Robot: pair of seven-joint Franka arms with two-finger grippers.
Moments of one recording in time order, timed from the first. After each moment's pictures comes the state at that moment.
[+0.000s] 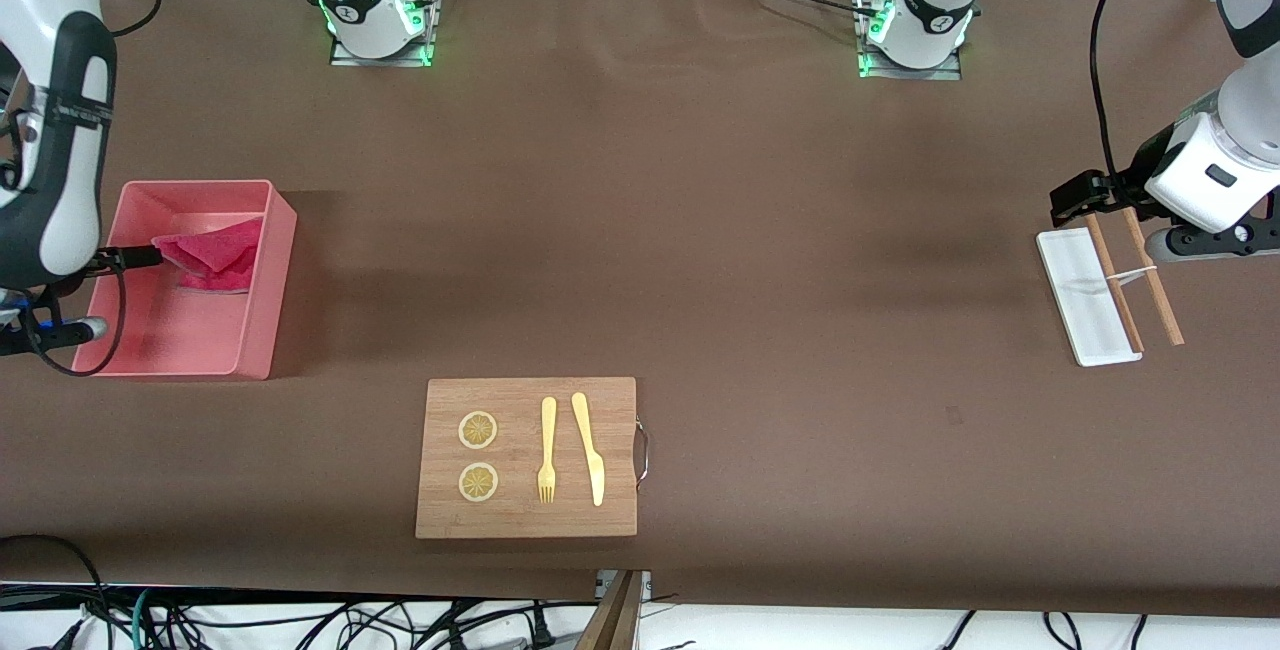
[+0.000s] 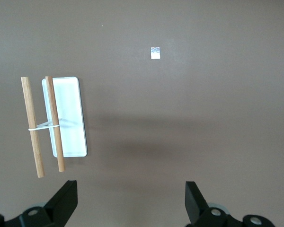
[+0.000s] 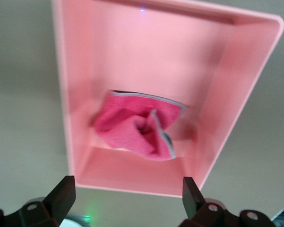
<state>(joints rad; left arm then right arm) -0.05 0.07 0.01 -1.64 0.04 1.62 -0.13 0.25 0.60 -0.63 -1.37 0.15 1.49 -0.54</state>
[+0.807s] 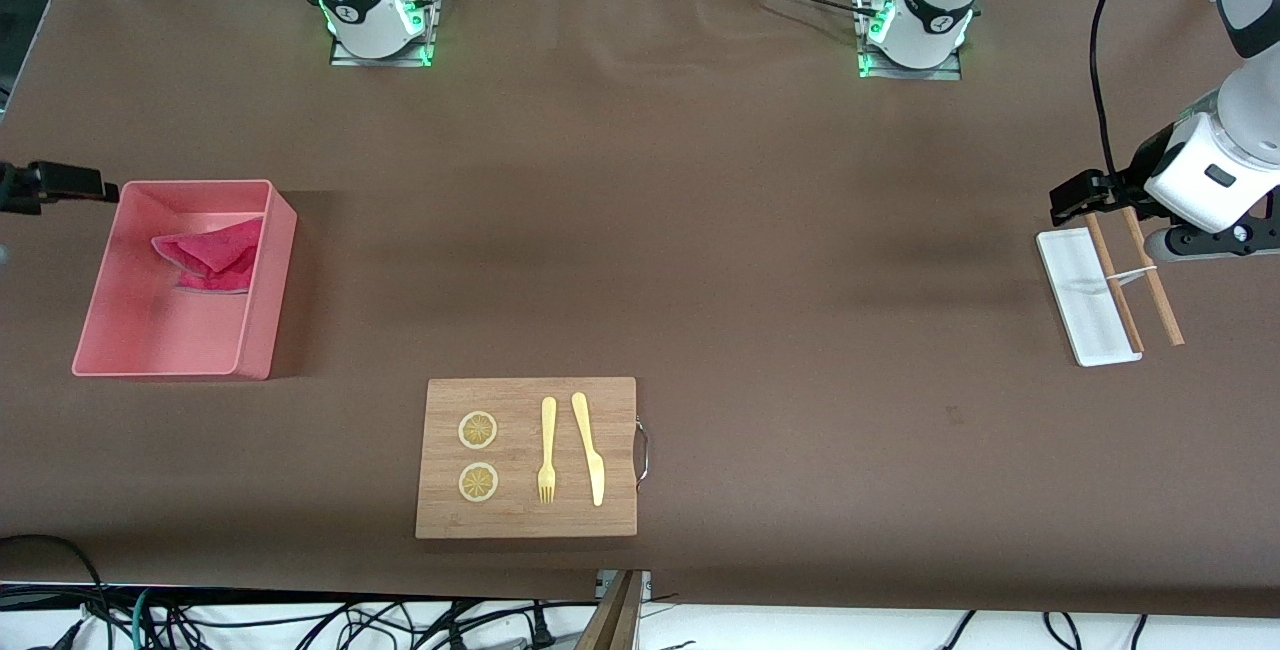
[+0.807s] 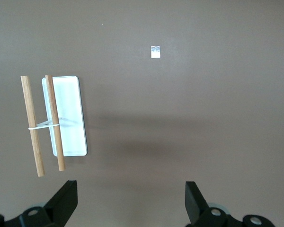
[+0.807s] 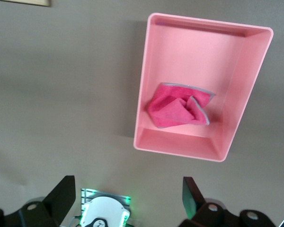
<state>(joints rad) -0.05 0.07 0.01 -1.64 0.04 1.62 -0.13 0.05 0.28 -0.25 -1.30 0.05 1.29 -0.34</state>
